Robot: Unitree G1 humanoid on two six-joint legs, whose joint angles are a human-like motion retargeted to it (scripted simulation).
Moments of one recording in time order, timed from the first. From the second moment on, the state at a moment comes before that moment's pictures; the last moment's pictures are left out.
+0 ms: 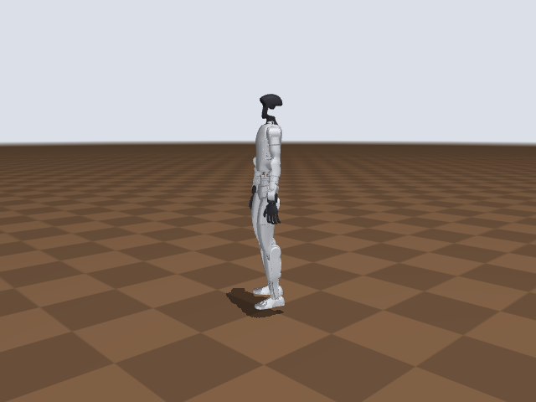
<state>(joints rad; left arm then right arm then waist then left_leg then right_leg) 0.10 0.16 0.33 1.43 0.97 -0.04 -0.19 -0.06 -0.15 -0.29 1.62 -0.90 -0.07 0.07 -0.04 0.03 -0.16 -0.04 0.02 0.25 0.03 -0.09 -0.04 0.00 -0.03 -0.23 0.05 -0.19 -0.03</state>
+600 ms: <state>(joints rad) 0.10 0.19 0.35 1.46 0.94 -0.03 -0.15 0.04 -0.22 -0.38 1.58 -0.81 -0.10 0.07 -0.02 0.06 -0.17 -0.04 0.05 0.20 0.04 -0.18 -0.01 -0.19 -0.05 -0.15 0.44 -0.12 -0.01</state>
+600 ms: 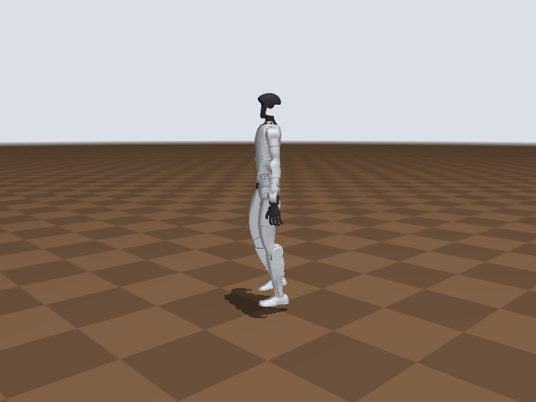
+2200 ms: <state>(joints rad) -0.06 0.19 0.29 1.38 0.87 -0.08 -0.24 0.14 -0.29 -0.48 1.66 -0.78 -0.05 0.11 -0.18 0.05 -0.10 -0.02 -0.02 0.12 0.10 -0.23 0.01 -0.48 0.12 0.20 0.36 0.06 0.15</state>
